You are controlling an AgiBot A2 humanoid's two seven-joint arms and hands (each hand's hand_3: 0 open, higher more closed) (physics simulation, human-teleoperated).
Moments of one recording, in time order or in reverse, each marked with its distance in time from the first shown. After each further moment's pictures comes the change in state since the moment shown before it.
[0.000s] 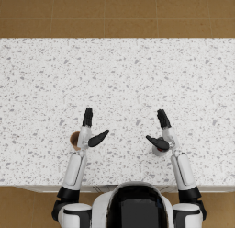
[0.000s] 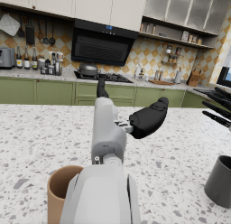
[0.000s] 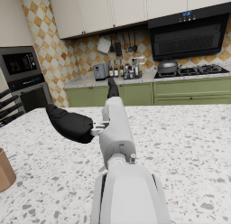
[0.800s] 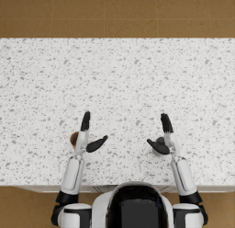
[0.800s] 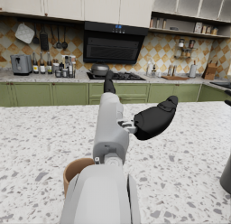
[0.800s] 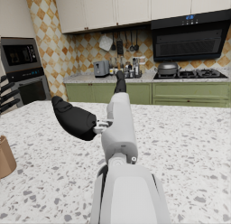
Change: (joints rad) left arm -0.108 -0.015 -0.084 -0.072 0.125 -0.096 -0.096; right arm -0.112 0.032 -0.019 0.111 0.093 -0.095 0.096
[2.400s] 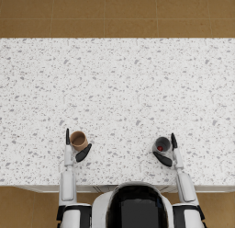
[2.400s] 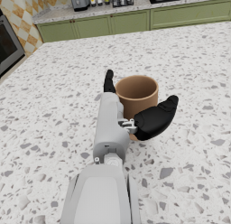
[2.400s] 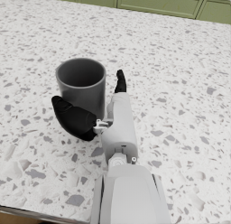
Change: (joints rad) left arm -0.252 0.099 -0.219 0.217 0.283 0.003 -0.008; right arm -0.273 -0.017 -0.076 -0.271 0.206 0.001 0.006
